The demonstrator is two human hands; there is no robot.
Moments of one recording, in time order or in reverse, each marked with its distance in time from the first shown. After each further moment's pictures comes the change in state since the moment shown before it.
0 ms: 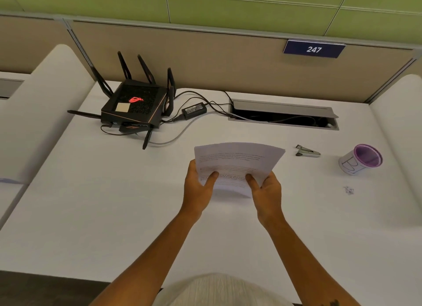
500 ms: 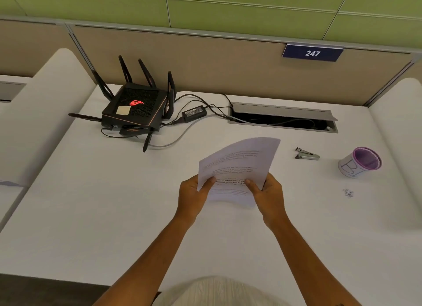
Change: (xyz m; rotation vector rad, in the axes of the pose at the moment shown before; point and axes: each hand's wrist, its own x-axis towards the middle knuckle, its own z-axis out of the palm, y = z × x) left_hand 0.000 -0.015 -0.012 0.002 -0.029 -0.073; right_hand 0.007 0.000 -0.014 -0.064 -0.126 0.009
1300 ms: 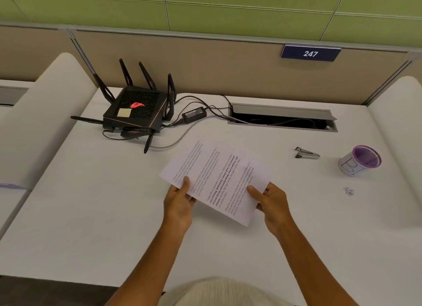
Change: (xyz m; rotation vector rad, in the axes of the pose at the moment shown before) left_hand 0.001 -0.019 -0.029 -0.719 0.131 -0.376; right_hand -0.008 0.015 -0.013 0.190 -0.043 0.264
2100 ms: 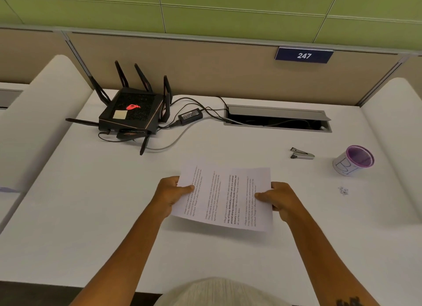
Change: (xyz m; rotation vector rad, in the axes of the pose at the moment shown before) left_hand 0.024 0.042 0.000 0.952 -0.091 -0.008; right_hand 0.018 -0.033 -0.033 -0.390 -0.017 0.193
